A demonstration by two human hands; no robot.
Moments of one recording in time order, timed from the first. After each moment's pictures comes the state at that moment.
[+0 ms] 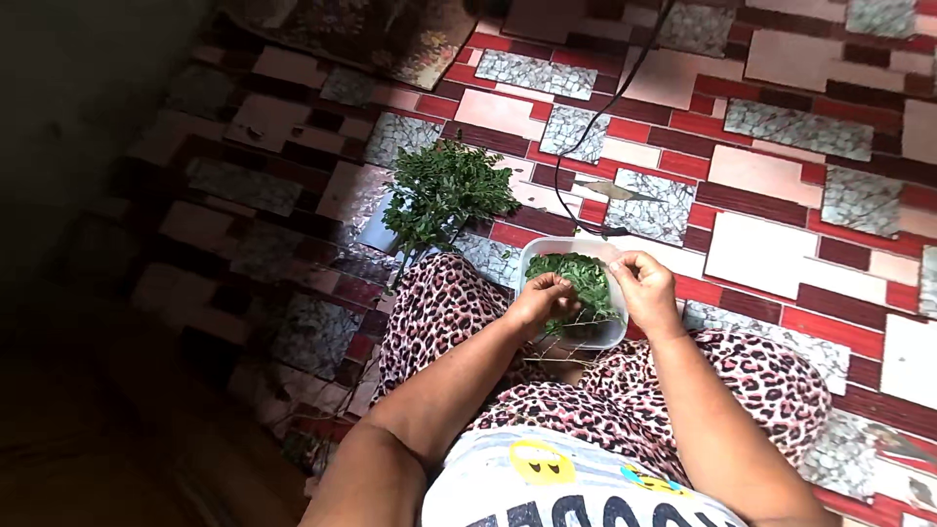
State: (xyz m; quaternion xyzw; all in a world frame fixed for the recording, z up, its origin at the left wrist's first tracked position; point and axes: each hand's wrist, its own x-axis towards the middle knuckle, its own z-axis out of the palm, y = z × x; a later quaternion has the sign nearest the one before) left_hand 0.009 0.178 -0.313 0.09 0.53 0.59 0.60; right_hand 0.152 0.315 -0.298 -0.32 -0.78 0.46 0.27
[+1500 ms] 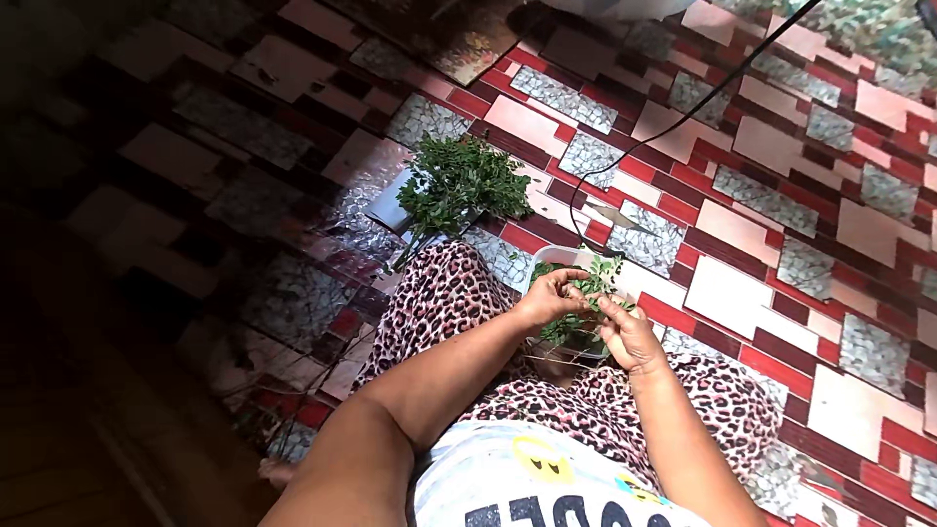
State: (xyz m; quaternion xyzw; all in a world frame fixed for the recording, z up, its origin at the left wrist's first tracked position) left_hand 0.004 0.170 -0.309 0.24 0.49 0.63 0.55; right_hand 0.152 0.271 -0.284 -0.38 -0.50 0.76 0.18
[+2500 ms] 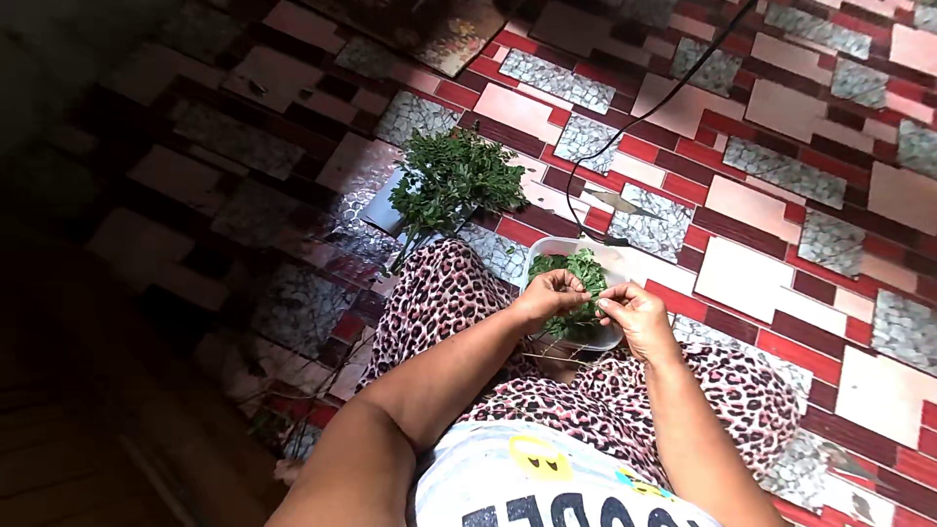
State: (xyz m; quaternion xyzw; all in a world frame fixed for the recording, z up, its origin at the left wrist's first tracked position) left_hand 0.008 0.174 -0.317 0.18 0.50 0.60 0.59; right_hand 0.166 0.286 -0.292 -0.36 -0.65 0.65 0.18
